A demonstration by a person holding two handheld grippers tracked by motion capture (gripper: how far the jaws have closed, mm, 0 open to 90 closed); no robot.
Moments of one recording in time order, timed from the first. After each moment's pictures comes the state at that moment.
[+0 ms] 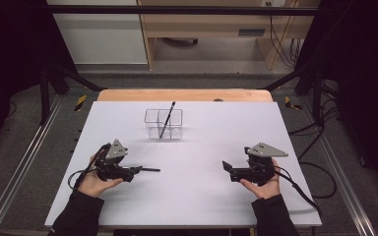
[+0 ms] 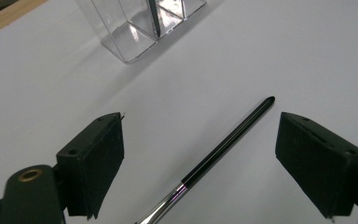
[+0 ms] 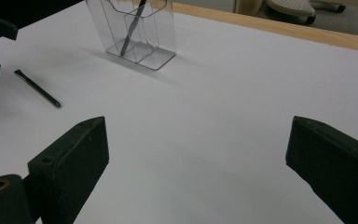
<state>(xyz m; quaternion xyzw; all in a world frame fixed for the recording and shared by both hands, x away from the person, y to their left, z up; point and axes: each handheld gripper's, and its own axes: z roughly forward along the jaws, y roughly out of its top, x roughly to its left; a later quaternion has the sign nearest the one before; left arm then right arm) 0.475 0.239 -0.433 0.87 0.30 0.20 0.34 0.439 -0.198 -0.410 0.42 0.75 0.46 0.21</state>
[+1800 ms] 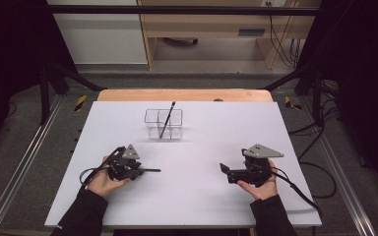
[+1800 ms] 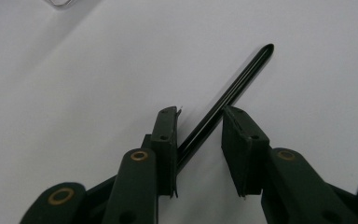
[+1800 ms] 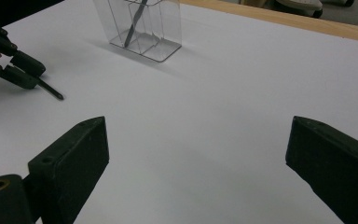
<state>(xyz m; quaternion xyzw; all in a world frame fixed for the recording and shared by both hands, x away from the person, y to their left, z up) 0.492 0.221 -0.462 0.91 0.29 0.12 0.27 0.440 -0.192 -0.416 0.42 0.76 0.45 0.21</state>
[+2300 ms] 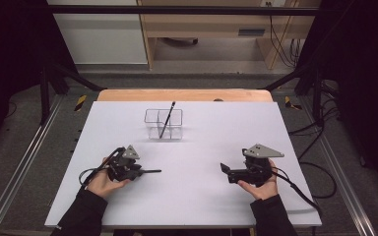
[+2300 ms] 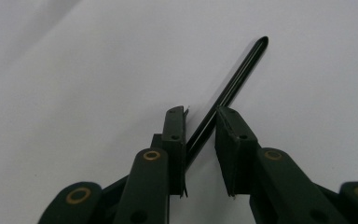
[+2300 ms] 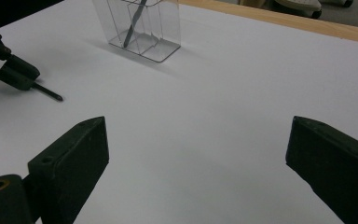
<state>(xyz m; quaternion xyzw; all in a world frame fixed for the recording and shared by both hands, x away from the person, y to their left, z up) 0.488 0.219 -0.459 0.91 0.30 0.11 0.26 0.440 -0.193 -0.416 0.42 0.76 0.45 0.21</state>
